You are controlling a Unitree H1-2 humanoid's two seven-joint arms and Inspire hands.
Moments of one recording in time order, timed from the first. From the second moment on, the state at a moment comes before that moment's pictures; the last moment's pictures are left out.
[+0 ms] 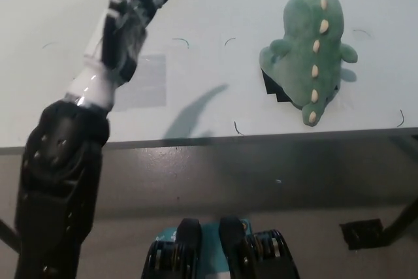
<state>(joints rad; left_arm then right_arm) -0.68 0.14 -0.03 -0.09 -0.18 0.18 -0.13 -0.42 -0.40 -0.24 -0.15 0.34 0.12 0.14</state>
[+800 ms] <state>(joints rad) -1.00 0.02 -0.08 0.45 -0.06 0.12 -0.11 -0.69 -0.40 -0.19 0.38 0.30 0.09 0.19</state>
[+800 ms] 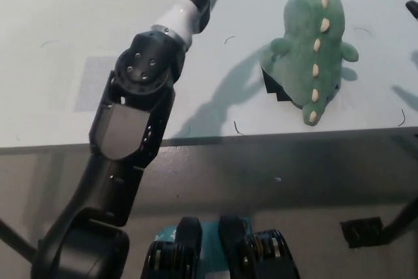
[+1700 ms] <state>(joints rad) -1.18 -0.06 -0.02 1.02 -0.05 0.05 -0.06 -0.82 -0.43 -0.12 0.75 0.22 0.08 0.24</state>
